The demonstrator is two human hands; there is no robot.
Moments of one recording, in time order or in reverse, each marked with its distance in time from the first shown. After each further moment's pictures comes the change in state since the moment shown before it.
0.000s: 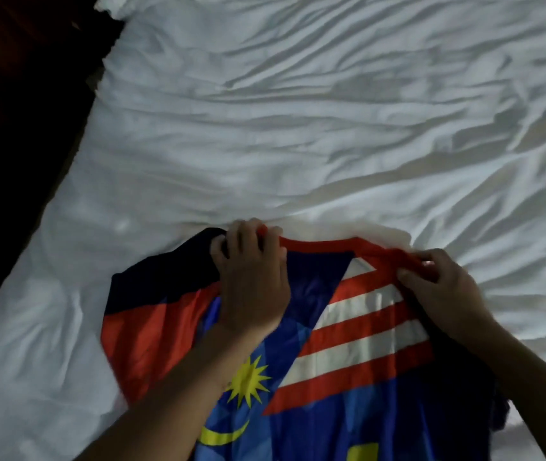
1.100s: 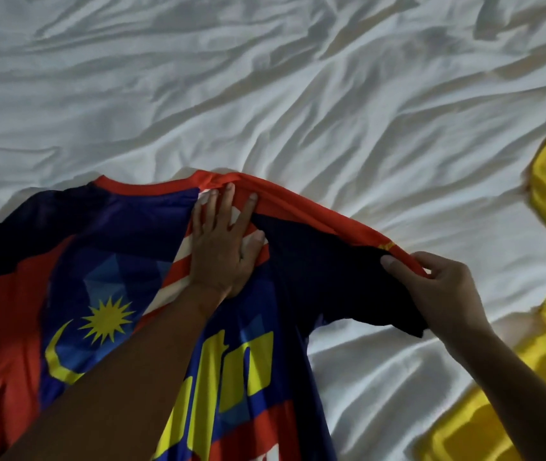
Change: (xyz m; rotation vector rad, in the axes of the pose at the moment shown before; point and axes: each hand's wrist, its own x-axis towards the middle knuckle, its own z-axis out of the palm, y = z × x) left_hand -0.064 0.140 0.086 -0.110 -0.287 0.295; right_hand -0.126 0.174 -0.119 0.333 0.182 0.165
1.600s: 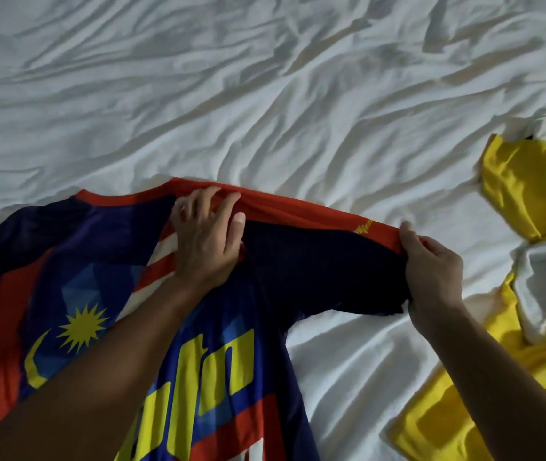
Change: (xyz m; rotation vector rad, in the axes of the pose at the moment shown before) left_hand 0.016 0.030 -0.035 -0.085 0.123 0.000; right_hand 0.008 0.007 -0.010 0.534 0.271 0.263
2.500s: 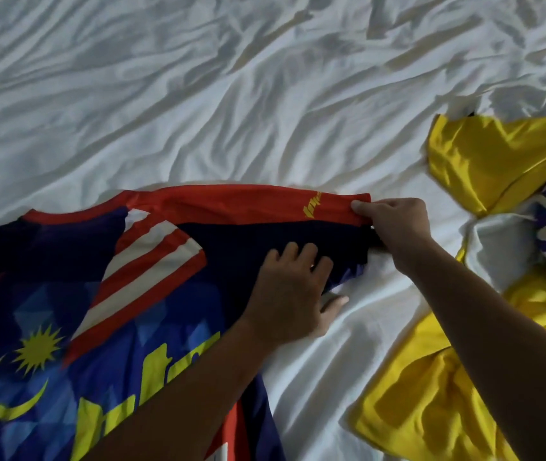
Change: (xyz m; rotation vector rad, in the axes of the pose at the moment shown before) left_hand -0.052 0.177 0.014 -0.006 -0.123 0.483; right_hand 0.064 -0.027 -0.023 -0.247 -0.058 -0.041
